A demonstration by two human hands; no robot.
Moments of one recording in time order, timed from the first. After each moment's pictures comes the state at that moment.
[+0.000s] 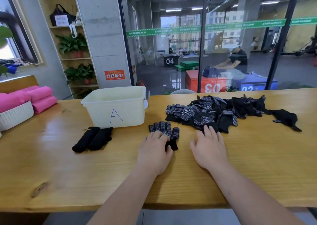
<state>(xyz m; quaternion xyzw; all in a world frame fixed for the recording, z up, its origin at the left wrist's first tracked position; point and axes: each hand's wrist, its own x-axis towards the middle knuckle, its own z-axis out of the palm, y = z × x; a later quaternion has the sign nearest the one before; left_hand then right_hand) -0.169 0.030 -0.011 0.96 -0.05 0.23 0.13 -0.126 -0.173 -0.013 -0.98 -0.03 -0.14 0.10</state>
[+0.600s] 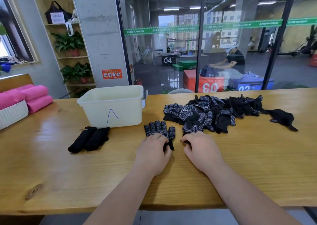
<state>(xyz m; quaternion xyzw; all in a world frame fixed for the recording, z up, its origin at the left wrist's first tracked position) -0.170 0.029 -0.008 0.96 -0.07 0.23 0.14 -0.133 -0.170 -0.006 -0.95 -0.19 -0.23 0.14</state>
